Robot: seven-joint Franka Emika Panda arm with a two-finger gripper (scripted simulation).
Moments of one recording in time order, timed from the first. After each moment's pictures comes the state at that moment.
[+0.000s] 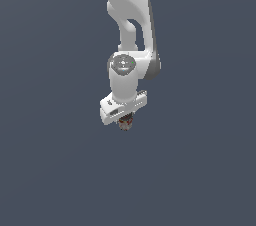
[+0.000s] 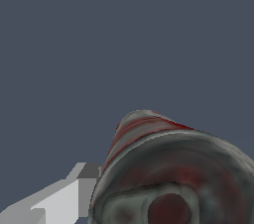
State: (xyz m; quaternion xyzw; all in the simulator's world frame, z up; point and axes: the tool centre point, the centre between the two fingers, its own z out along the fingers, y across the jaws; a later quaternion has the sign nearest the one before) arm 0.008 -0.013 0.102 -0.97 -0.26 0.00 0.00
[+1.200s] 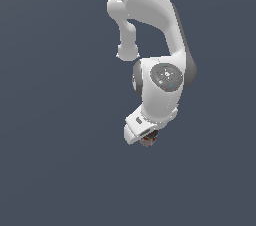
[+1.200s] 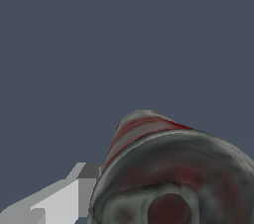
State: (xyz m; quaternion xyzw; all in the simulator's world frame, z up) arm 0.095 0.081 0.137 -0.97 -0.26 0.00 0.00
